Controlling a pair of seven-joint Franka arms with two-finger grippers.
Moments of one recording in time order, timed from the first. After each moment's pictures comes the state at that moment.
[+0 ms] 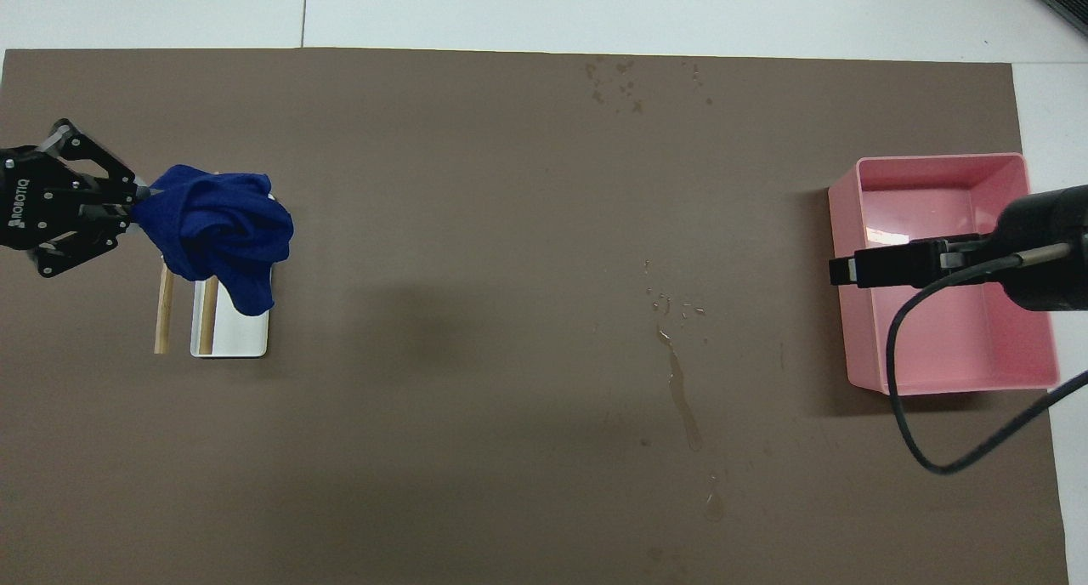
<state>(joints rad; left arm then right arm) 0.12 -0.05 -0.07 -1.73 -0.62 1.76 -0.80 -0.02 -0.14 0.09 -1.69 0.37 1.67 -0.04</state>
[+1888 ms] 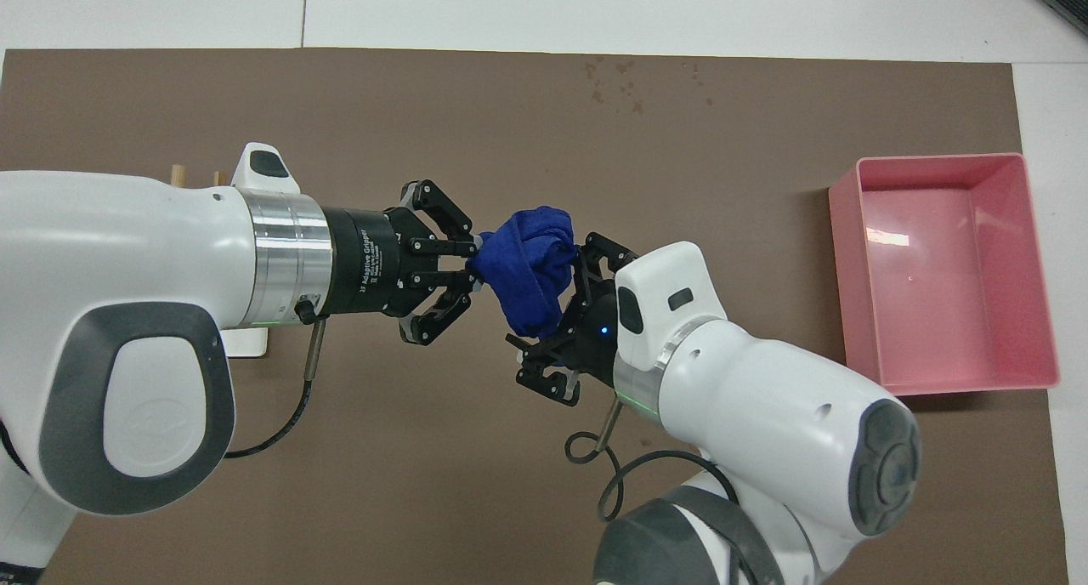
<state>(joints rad) -0.33 -0.09 -0.13 -1.89 -0.78 2.11 -1.56 0.51 -0.10 0.11 -2.12 0.50 2.65 -0.86</state>
